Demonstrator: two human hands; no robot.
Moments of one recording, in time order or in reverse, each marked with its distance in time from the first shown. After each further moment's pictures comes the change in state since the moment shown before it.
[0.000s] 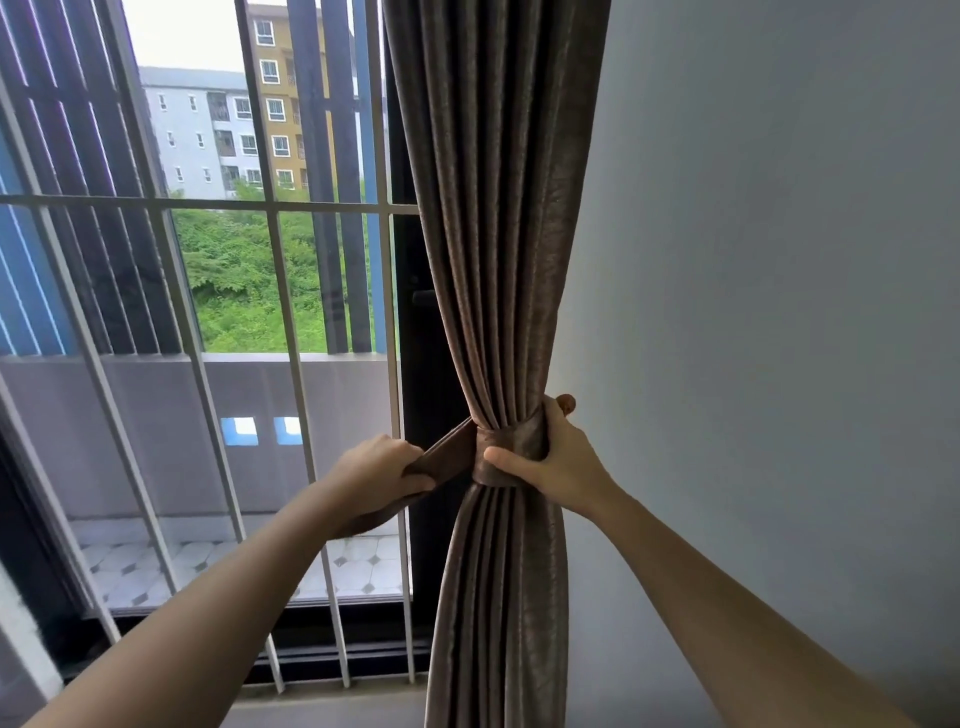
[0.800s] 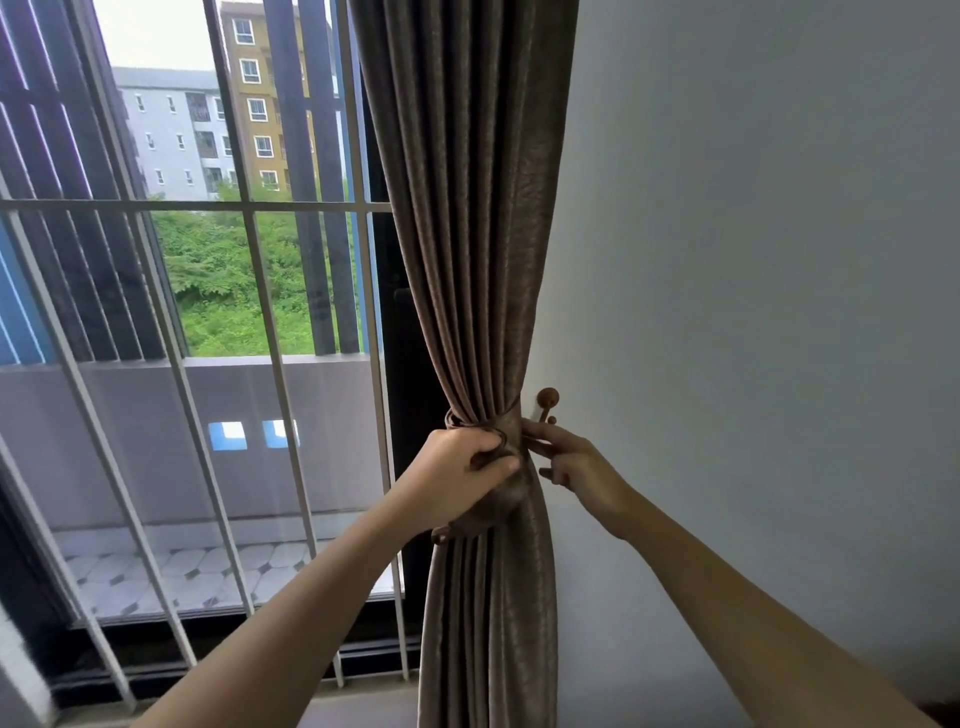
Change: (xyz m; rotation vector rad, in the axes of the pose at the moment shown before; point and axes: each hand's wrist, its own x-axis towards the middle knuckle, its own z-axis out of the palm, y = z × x) left_hand -0.015 0.100 -0.009 -0.431 0.314 0.227; right_hand -0.025 0.017 -0.026 0.378 -0.161 0.112
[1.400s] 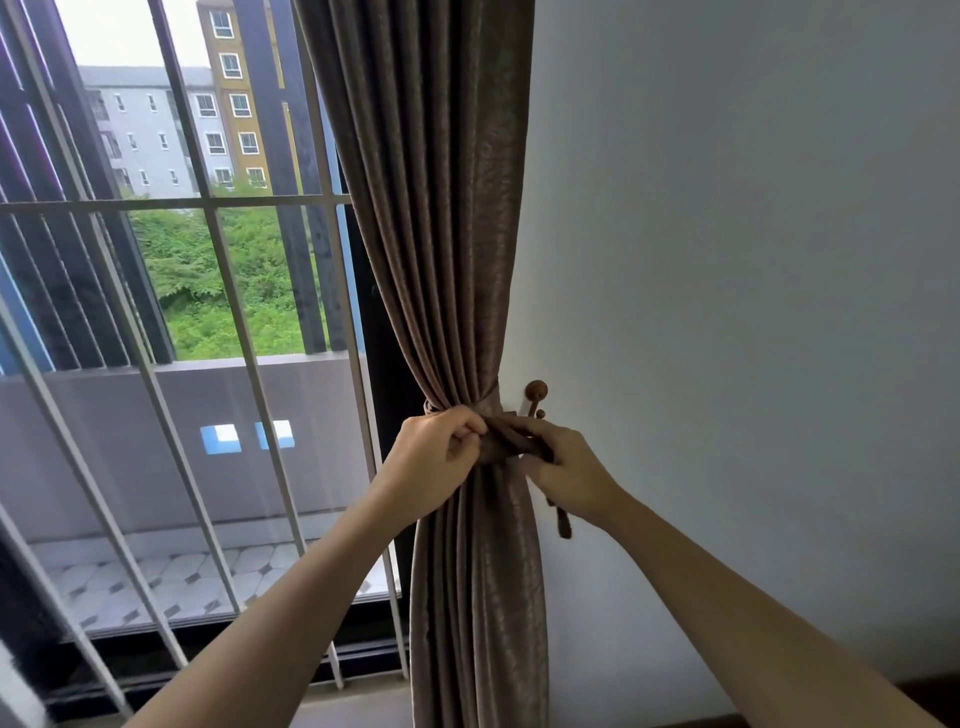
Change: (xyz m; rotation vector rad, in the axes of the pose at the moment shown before) left_hand 0.012 -0.019 0.008 -0.037 0.168 -0.040; right_hand 0.009 0.012 -0.003 -0.432 0.117 -0.195
